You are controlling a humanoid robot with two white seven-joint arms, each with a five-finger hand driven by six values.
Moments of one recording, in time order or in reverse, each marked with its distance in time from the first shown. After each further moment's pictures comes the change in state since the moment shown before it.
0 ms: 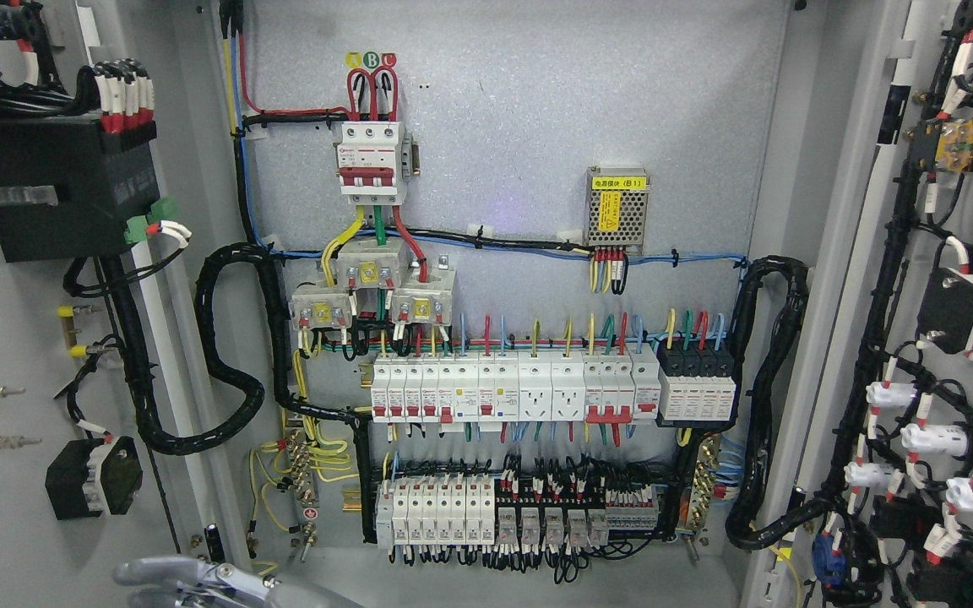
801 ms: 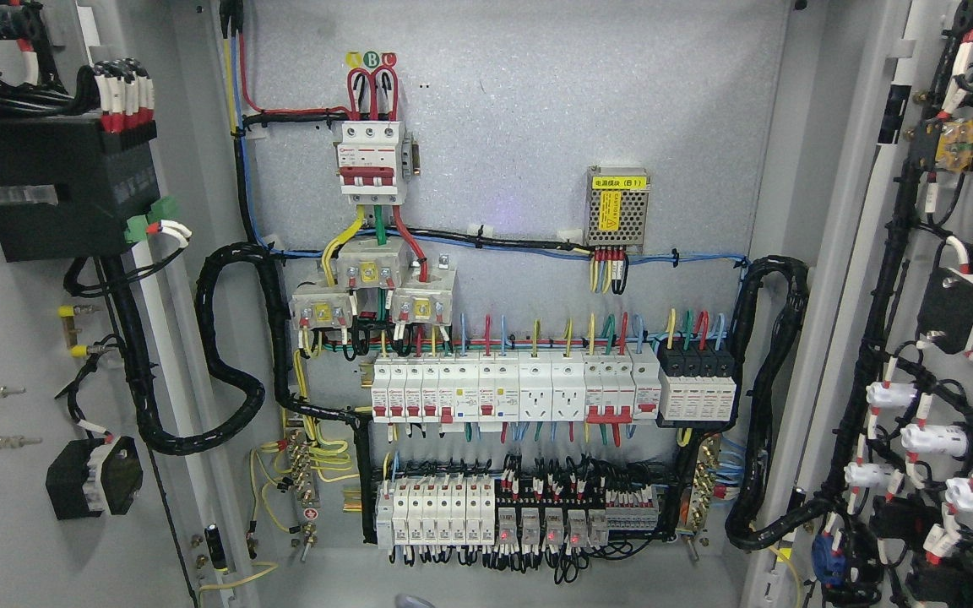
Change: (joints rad) left arm 0.284 0.107 -0.038 -0.834 0.003 -0.021 -0.374; right arm 0.538 -0.097 -0.284 -0.067 0.293 -0.405 -0.073
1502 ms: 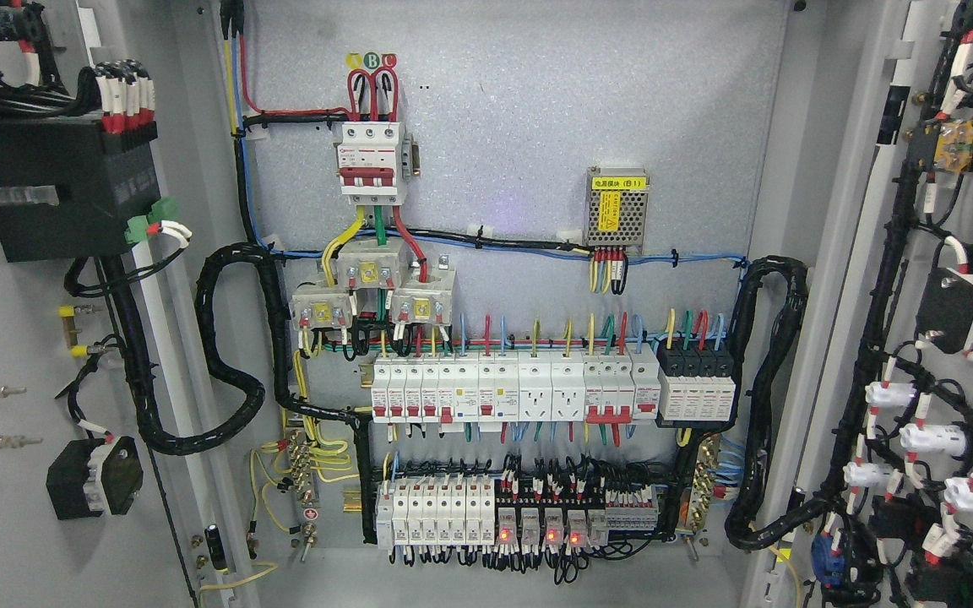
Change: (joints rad) left arm 0.042 0.125 -0.009 -0.529 0.054 -0.131 -0.010; right arm 0.328 -0.115 -0.223 0.036 0.028 -0.155 -0.070
